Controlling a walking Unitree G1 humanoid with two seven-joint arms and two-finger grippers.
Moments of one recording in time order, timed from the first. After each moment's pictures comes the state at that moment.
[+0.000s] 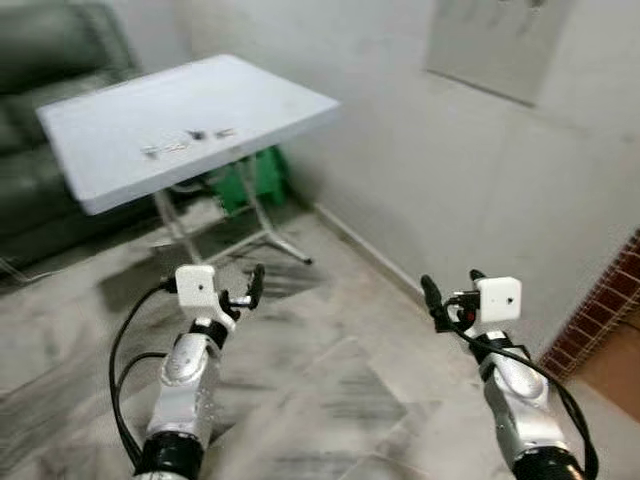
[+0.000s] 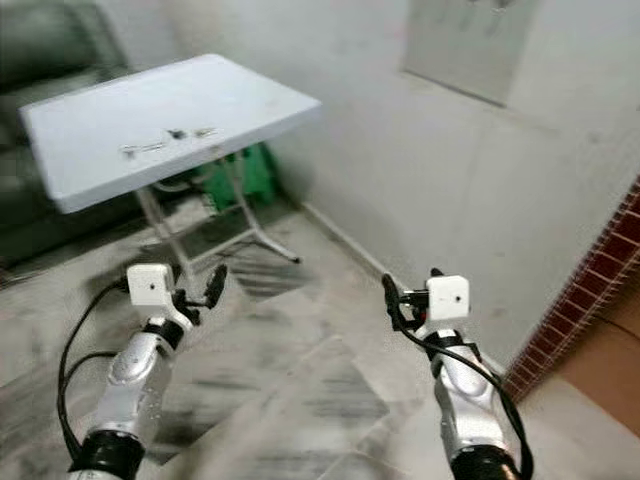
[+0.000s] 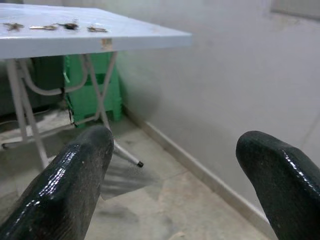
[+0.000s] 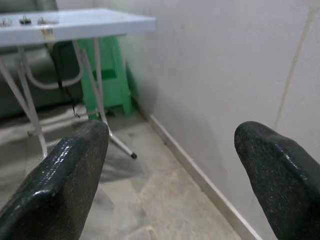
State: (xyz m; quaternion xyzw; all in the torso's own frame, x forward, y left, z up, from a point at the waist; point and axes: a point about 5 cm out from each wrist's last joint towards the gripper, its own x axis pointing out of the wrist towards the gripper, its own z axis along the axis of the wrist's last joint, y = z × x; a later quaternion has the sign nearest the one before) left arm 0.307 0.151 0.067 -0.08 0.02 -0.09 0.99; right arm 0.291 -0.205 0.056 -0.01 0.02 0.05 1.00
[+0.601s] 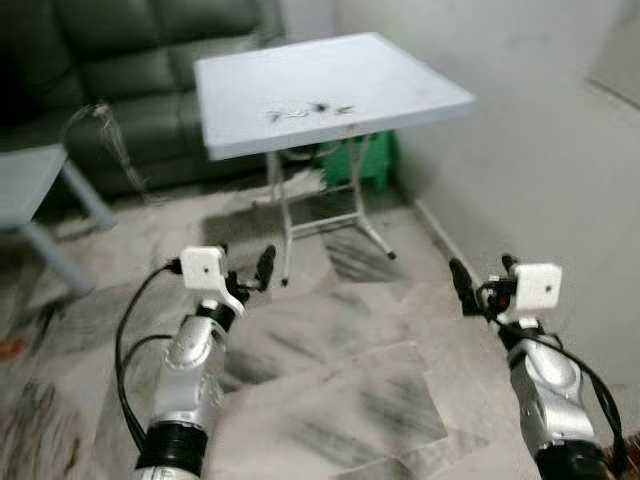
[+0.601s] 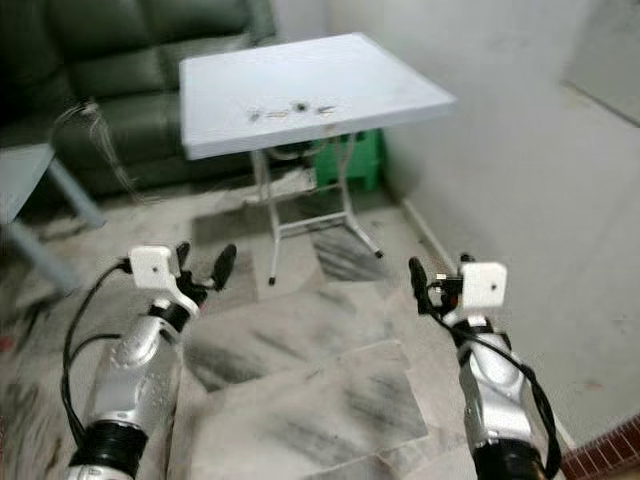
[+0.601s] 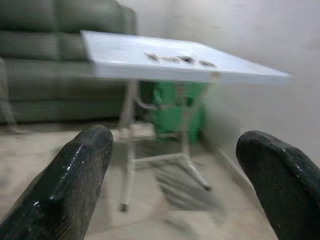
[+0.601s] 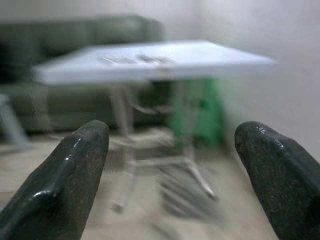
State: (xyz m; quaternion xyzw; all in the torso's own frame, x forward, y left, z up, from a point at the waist) left arm 0.314 0.173 0.099 -0.08 -0.03 -0.08 0.99; right arm 0.307 -0.193 0.096 0.02 -0.06 0.08 1.00
